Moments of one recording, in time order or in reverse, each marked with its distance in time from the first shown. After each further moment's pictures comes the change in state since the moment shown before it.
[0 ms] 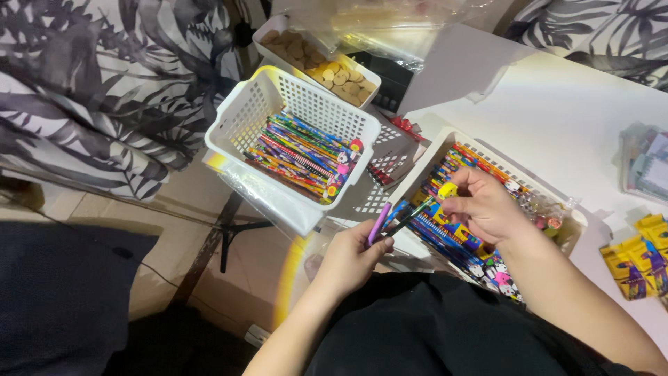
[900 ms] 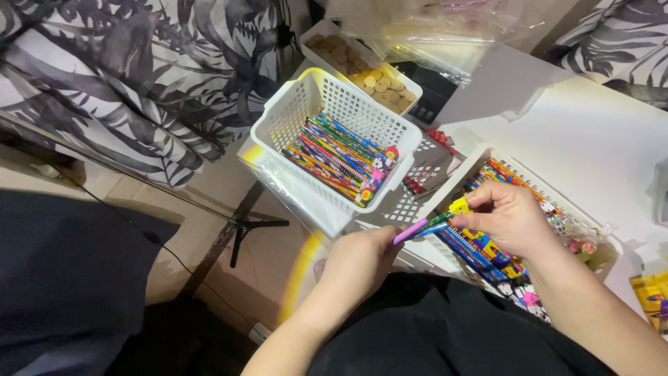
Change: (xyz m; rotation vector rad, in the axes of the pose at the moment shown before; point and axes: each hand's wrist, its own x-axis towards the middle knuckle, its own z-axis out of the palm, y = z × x) left_hand -0.031 0.025 -0.043 0.642 0.003 0.049; right_hand -0.001 -0.032 0.058 -0.669 0.063 -0.143
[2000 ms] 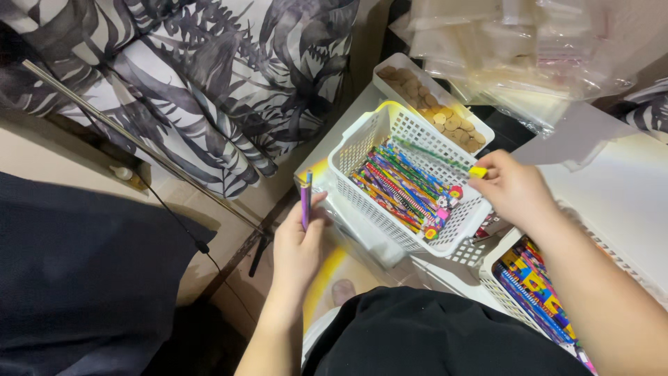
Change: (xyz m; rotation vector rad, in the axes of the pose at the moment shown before) left_hand 0.001 -0.151 -0.091 -0.598 0.632 -0.225; right_hand 0.124 -0.079 0.087 -0.780 -0.022 0.077
